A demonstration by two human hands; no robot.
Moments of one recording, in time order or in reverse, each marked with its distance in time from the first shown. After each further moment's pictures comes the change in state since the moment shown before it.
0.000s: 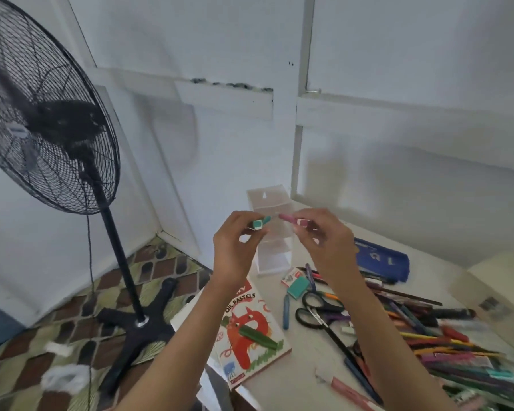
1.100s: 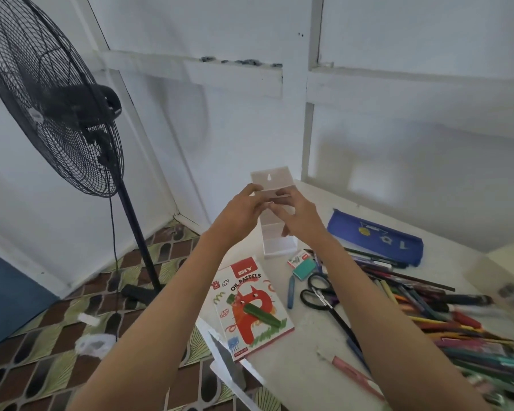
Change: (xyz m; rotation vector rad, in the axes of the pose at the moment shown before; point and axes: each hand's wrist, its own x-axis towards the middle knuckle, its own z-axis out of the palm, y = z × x) left_hand 0.037 -0.036 0.003 0.424 -0.618 -0.009; right_hand 0.029 0.052 0.045 -0.002 -0.374 0.385
